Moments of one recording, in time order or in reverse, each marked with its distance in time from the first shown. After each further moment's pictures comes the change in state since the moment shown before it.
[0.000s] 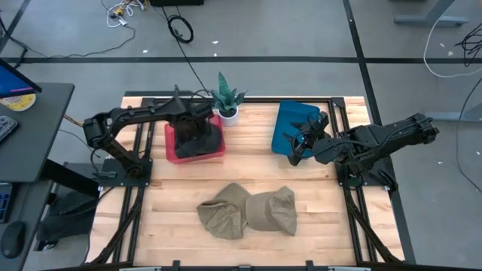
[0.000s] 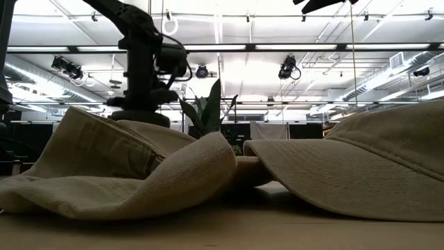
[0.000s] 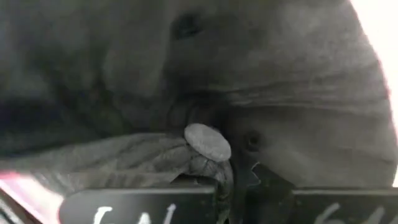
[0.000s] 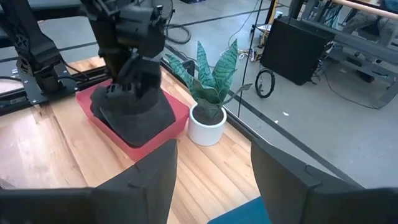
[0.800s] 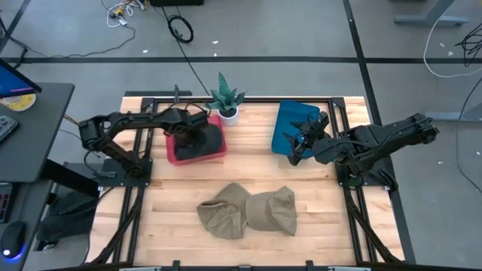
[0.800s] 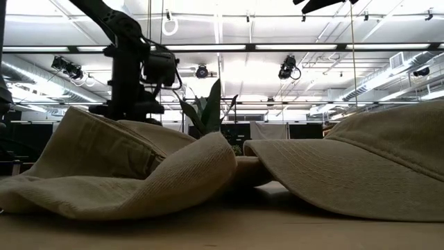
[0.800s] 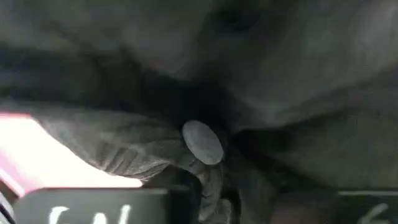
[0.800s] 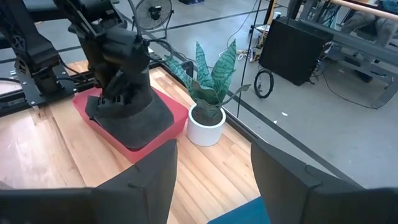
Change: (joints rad) left arm -0.027 -0.056 -0.177 0.073 -0.031 -0.097; right arm 0.000 0.001 0.000 0.001 0.006 0.004
